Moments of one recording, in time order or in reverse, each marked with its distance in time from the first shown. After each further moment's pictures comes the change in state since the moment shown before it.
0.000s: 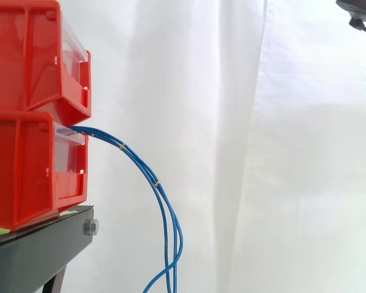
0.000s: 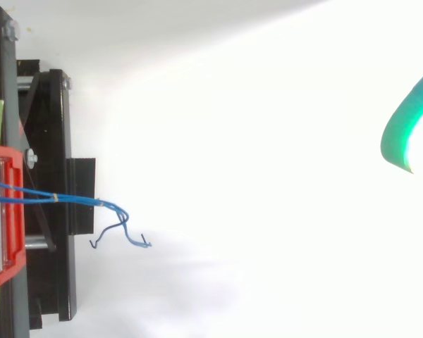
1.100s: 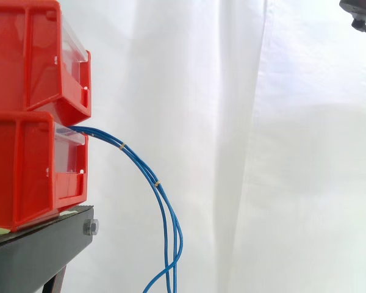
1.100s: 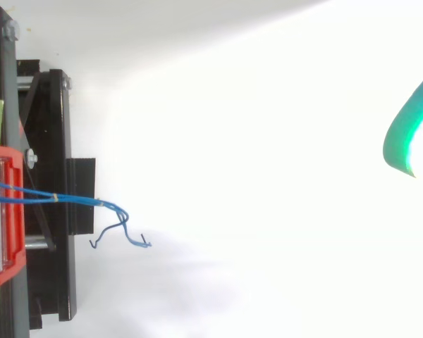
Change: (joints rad) arm 0.000 0.000 0.000 0.000 0.000 0.000
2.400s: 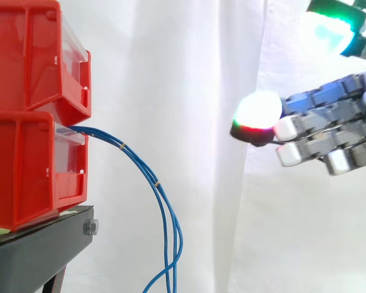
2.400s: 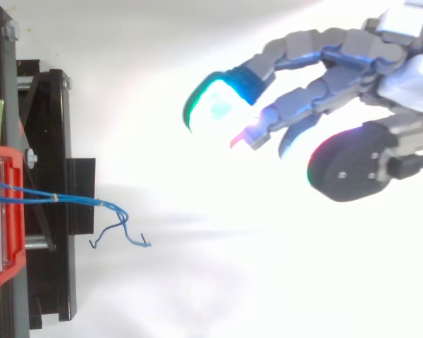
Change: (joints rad) arm -0.013 -0.317 0.145 0.138 0.091 -0.020
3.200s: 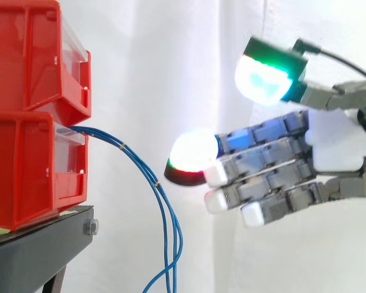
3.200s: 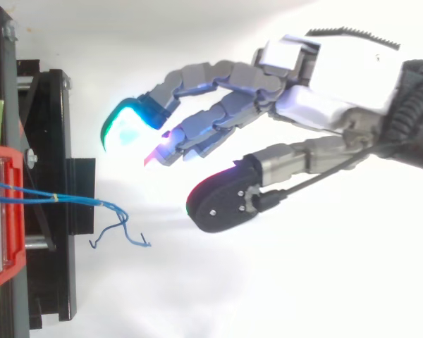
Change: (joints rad) arm -0.010 -0.187 0.139 0.082 -0.041 -0.046
